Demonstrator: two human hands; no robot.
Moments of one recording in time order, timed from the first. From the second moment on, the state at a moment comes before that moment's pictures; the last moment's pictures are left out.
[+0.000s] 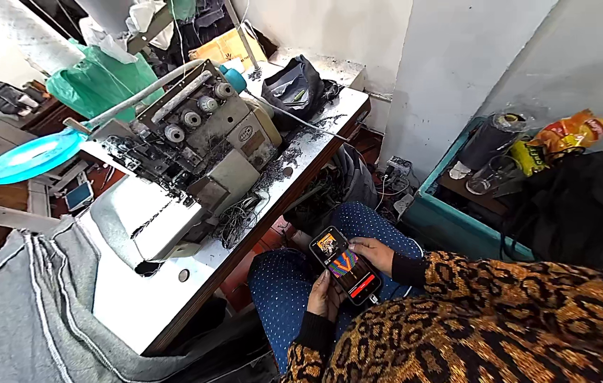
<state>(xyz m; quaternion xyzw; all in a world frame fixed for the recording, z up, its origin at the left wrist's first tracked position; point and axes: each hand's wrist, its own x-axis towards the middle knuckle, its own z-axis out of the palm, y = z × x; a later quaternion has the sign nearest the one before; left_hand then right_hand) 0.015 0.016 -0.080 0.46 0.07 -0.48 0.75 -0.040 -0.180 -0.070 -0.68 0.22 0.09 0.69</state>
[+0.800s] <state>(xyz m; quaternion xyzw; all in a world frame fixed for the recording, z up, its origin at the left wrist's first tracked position) 0.017 0.015 -0.078 0.46 0.09 -0.48 0.74 -0.035 -0.179 -0.076 -0.67 0.21 0.07 0.71</state>
